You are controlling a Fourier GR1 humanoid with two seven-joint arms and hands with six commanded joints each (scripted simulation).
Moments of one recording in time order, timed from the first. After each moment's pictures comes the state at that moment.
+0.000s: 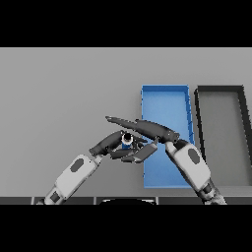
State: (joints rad) left arm -0.35 0.18 -0.59 -1.54 0.21 -0.21 -0.07; right arm -0.50 -0.23 0.35 -1.79 -0.31 0.58 0.34
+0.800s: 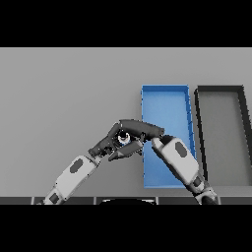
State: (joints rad) left arm -0.34 0.18 -0.59 -1.55 0.20 -0.20 -0.10; right arm -0.61 -0.13 0.39 -1.69 -0.37 0.59 0.37
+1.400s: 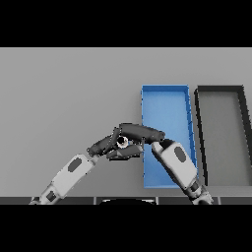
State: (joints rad) left arm -0.37 0.24 -0.62 -1.54 0.14 -0.28 -0.10; right arm -0.55 -0.08 0.37 -1.73 -0.30 0.66 0.35
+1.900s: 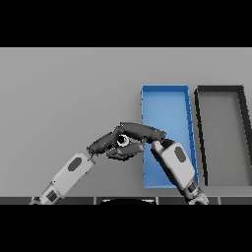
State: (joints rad) left arm -0.37 0.24 -0.60 -1.51 0.07 -0.24 -0.07; right arm -0.54 -0.03 0.32 -1.74 -0.29 0.68 0.37
